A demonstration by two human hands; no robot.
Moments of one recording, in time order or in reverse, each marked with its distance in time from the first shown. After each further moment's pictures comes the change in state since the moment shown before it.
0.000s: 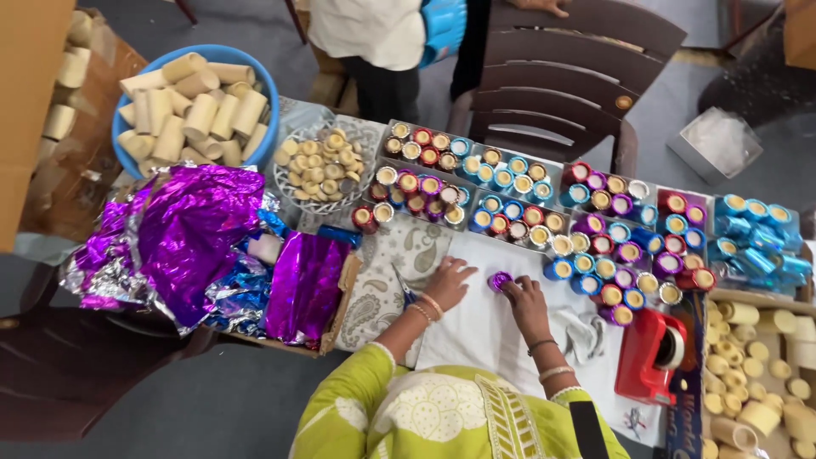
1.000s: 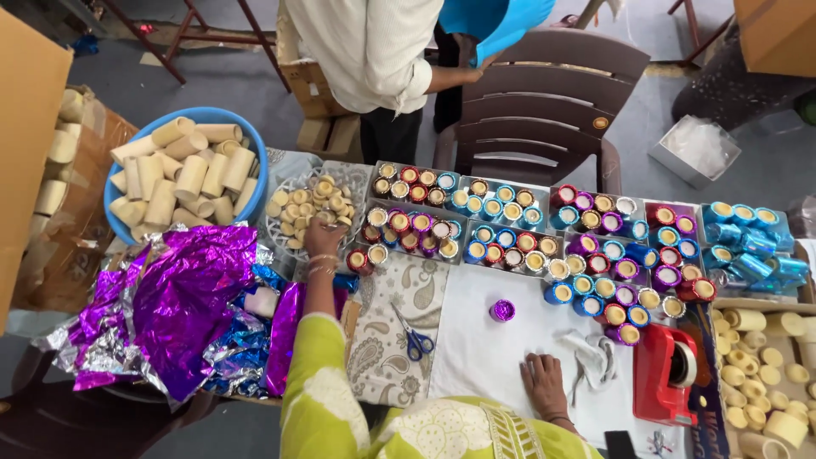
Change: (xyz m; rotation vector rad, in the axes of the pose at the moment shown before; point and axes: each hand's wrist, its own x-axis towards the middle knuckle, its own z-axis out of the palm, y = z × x) left_hand 0.055 -0.259 -0.177 0.032 0.603 -0.770; right_hand -0.112 0.019 0.030 0.036 0.076 0.150
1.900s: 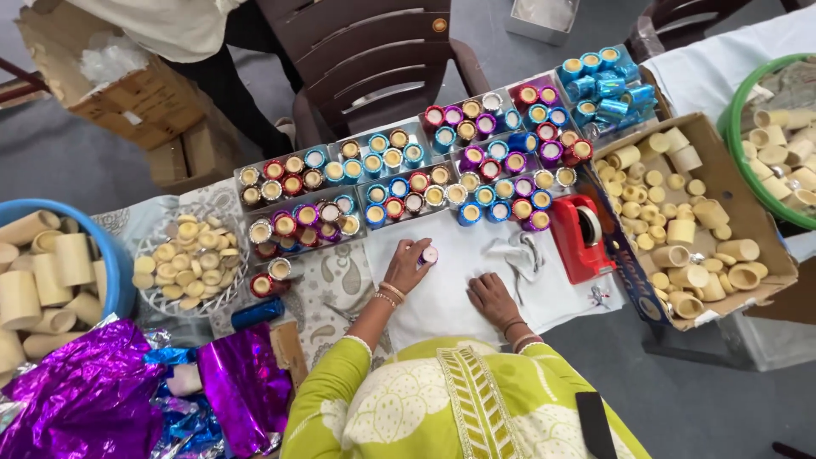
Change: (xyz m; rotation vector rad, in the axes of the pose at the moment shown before) left_hand -0.287 0.149 0.126 -0.332 -0.962 0.814; right_hand 0.001 -0.004 -0.013 -0.043 0.024 -0.048
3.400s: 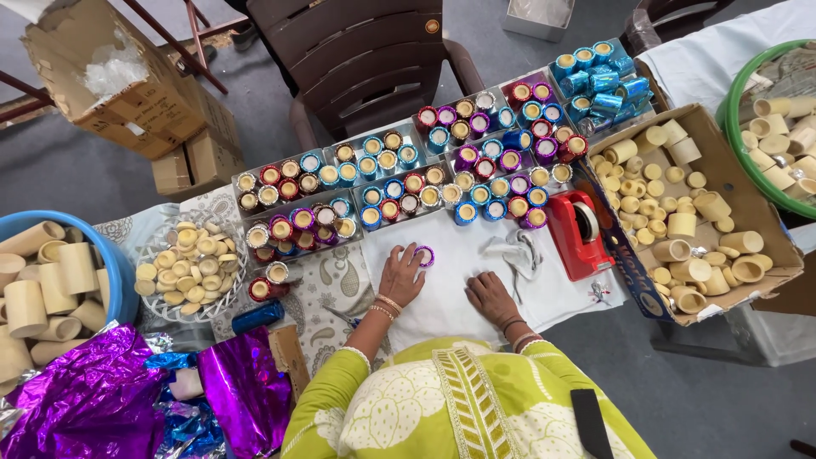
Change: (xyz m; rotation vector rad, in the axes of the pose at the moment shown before) left_hand -0.015 0.031 -0.018 0.417 -0.094 0.067; right_hand -0.002 0.000 -0.001 0.039 0.009 0.042
